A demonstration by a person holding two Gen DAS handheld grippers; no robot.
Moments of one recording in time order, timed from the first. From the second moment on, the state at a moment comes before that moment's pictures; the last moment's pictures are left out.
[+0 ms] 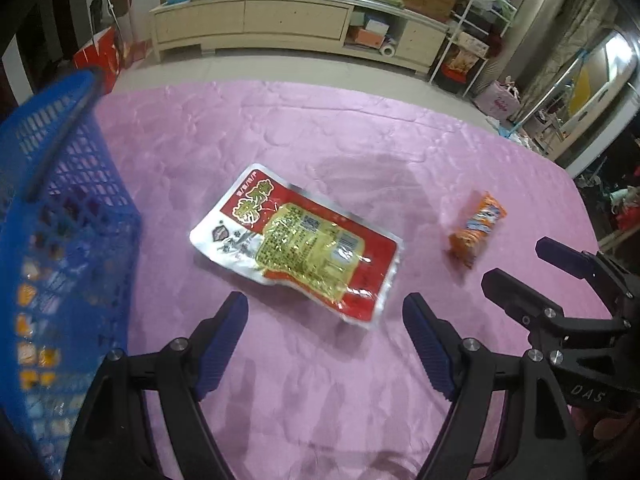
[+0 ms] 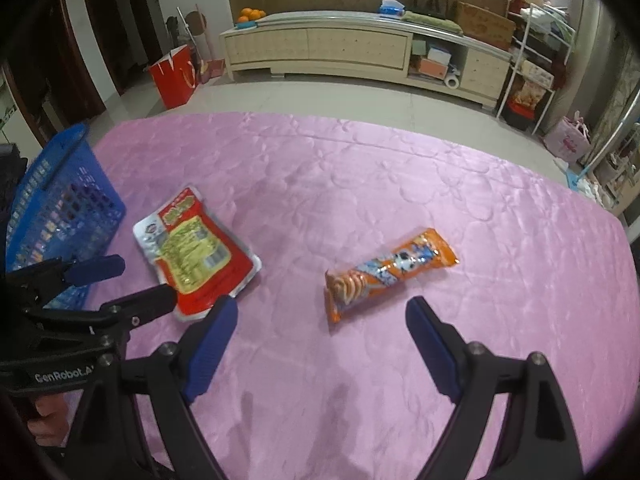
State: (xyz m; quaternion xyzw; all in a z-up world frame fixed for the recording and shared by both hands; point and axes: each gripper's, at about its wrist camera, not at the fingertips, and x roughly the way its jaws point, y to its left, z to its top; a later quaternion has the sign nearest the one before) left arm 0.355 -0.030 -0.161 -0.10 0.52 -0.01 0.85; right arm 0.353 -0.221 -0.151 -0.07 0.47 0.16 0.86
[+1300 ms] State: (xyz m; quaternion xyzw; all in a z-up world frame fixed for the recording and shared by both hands) left arm 0.382 -0.039 -0.169 -0.10 0.50 -0.02 0.86; right arm 0.407 -0.265 -0.172 0.10 0.54 0.11 0.83
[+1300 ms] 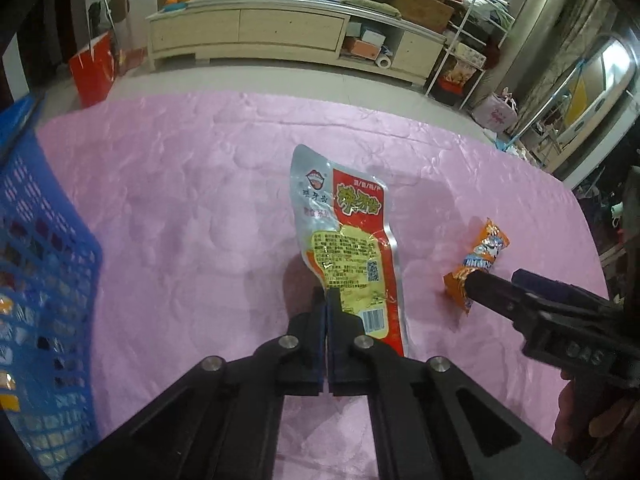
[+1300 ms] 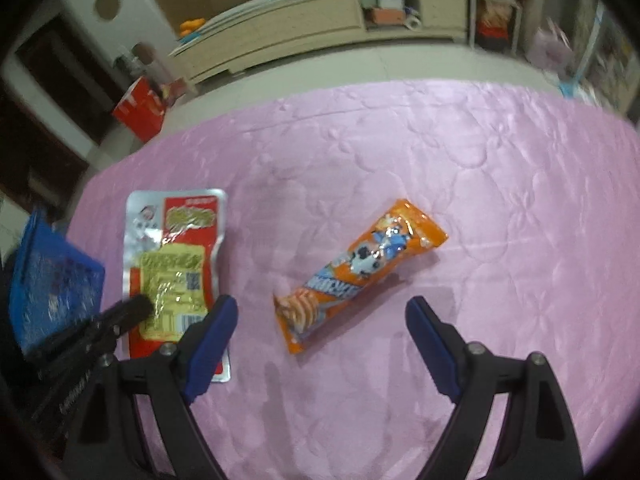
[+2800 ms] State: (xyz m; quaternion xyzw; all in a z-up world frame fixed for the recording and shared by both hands) left arm 0.243 0.012 -0.034 -0.06 0.38 -0.05 0.92; right arm 0.244 -0.160 -0.040 -0.06 0.42 0.22 0.88
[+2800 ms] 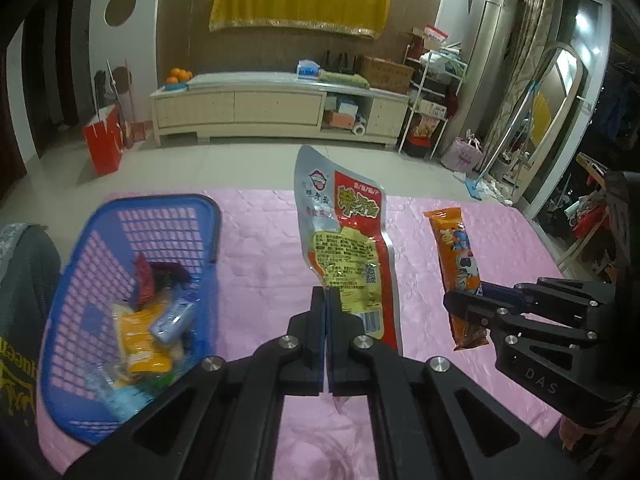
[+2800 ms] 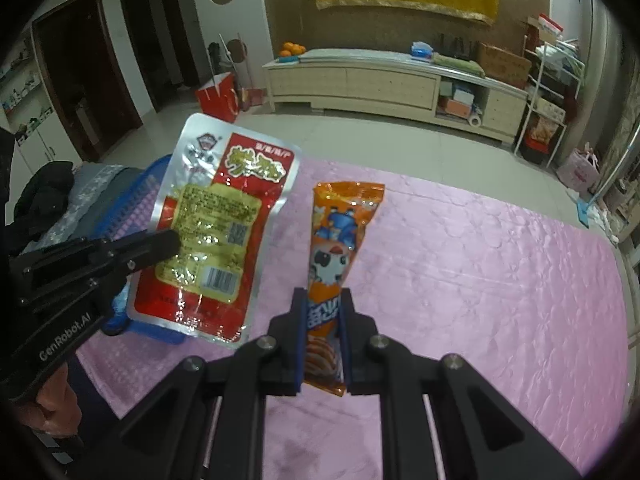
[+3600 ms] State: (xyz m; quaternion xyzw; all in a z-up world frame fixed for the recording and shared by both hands) left arm 0.176 0.108 0.005 -0.05 0.35 -0.03 0.94; right arm 0.226 -0.061 -0.029 -0.06 0.41 0.28 0.87
